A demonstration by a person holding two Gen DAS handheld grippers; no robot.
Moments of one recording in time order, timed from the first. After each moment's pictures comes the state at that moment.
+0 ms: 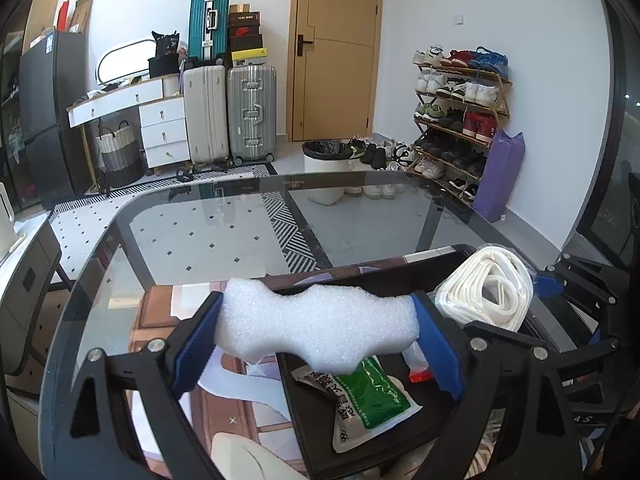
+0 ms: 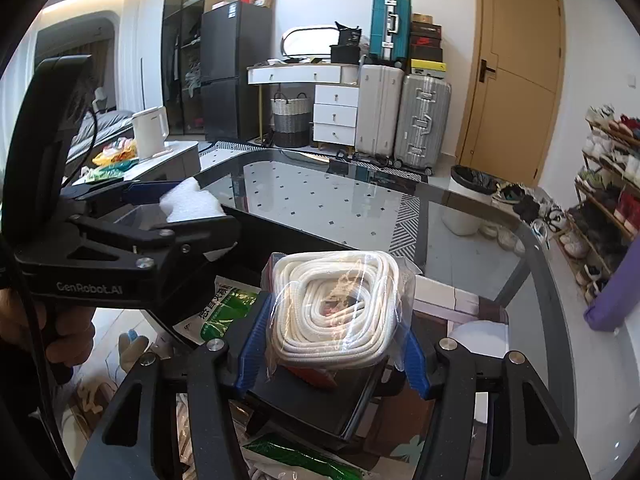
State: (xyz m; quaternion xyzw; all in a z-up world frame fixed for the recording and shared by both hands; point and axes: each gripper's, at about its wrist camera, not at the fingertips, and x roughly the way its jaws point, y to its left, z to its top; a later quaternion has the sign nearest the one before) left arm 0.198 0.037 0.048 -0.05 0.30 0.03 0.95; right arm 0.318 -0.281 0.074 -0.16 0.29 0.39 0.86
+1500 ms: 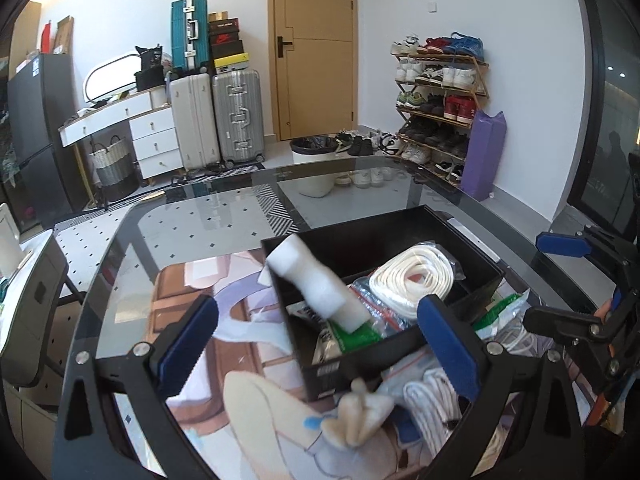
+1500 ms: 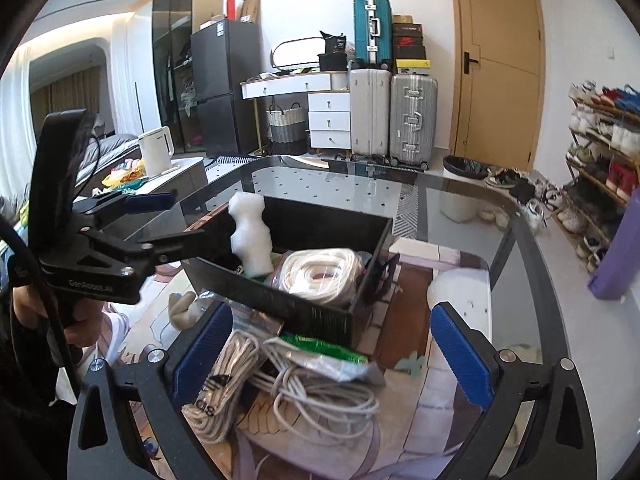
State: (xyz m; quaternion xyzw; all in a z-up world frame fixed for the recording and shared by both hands) left arm 0.129 0.024 0.055 0.00 0.30 0.01 0.95; right arm 0.258 -0.353 0.087 -0.11 0.30 0.38 0.87
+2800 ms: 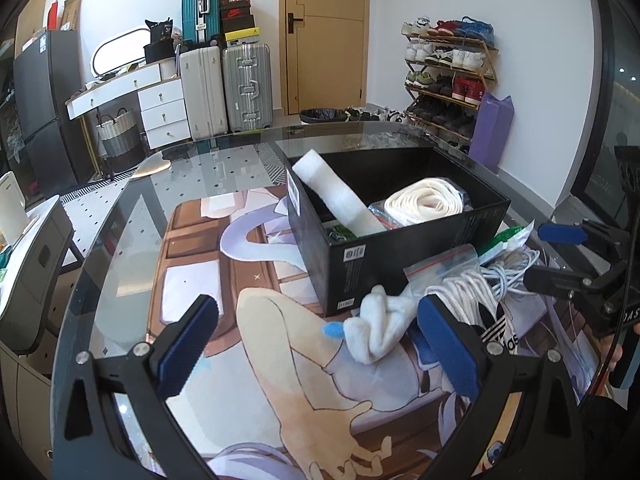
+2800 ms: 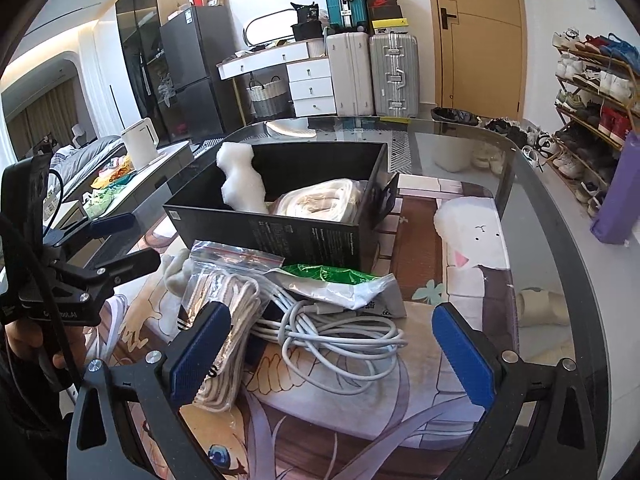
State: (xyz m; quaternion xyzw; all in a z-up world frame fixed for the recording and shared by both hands) left arm 0.089 0.034 0.018 -0.02 0.34 0.02 0.94; right arm 0.253 -0.357 0.059 -0.08 0.38 0.35 0.85
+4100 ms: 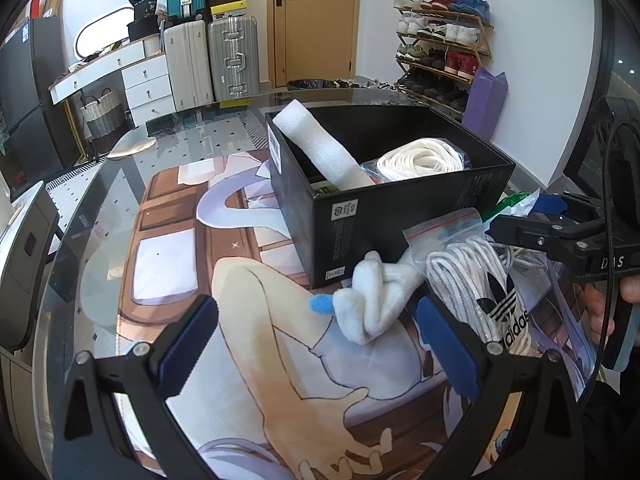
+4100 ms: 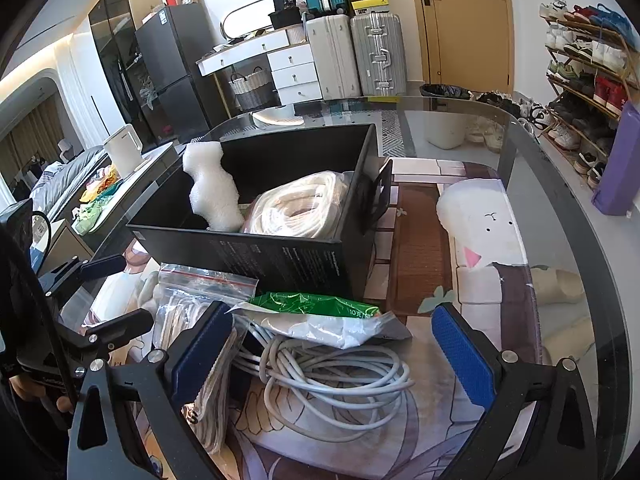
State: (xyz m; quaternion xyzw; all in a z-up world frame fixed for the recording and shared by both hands) left arm 0.101 0.037 -0.009 -0.02 0.39 -0.01 0.92; right arm 0.287 -0.334 0.040 -0.06 0.42 0.33 0.84
